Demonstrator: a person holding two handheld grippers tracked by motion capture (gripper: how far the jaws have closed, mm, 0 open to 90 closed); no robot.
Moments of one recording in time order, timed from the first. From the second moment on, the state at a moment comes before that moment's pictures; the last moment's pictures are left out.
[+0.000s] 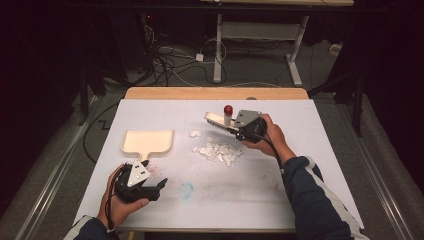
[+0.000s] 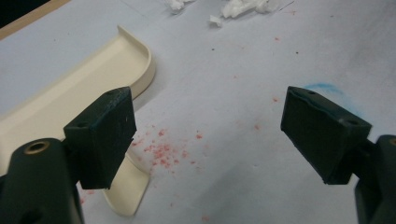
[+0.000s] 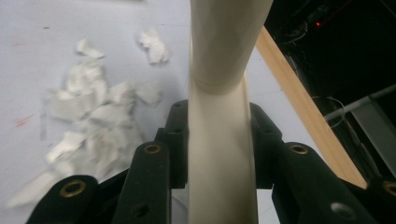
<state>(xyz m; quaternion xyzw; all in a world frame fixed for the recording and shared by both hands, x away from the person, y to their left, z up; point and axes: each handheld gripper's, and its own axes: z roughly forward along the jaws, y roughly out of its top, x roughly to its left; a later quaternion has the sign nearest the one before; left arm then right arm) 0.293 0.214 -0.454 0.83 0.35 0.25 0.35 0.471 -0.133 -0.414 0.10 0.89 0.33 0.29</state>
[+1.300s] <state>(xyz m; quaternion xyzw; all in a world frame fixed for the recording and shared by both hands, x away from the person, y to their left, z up) 0.293 0.212 -0.455 0.84 0.34 0.24 0.35 0.444 -0.134 -0.429 -0.01 0.92 0.34 0.19</state>
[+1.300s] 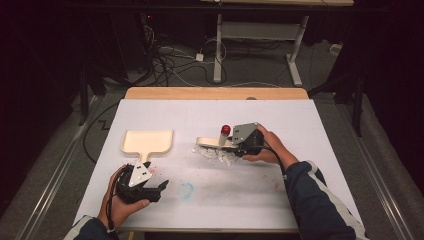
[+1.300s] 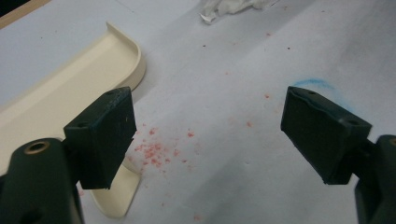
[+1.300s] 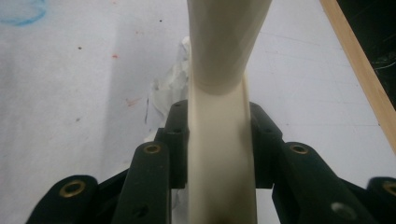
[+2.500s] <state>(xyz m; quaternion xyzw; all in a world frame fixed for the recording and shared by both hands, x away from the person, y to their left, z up) 0.273 0.233 -0.449 0.83 0.35 0.26 0.36 0.403 -0.110 -0.385 0.25 0.84 0.45 0.18</state>
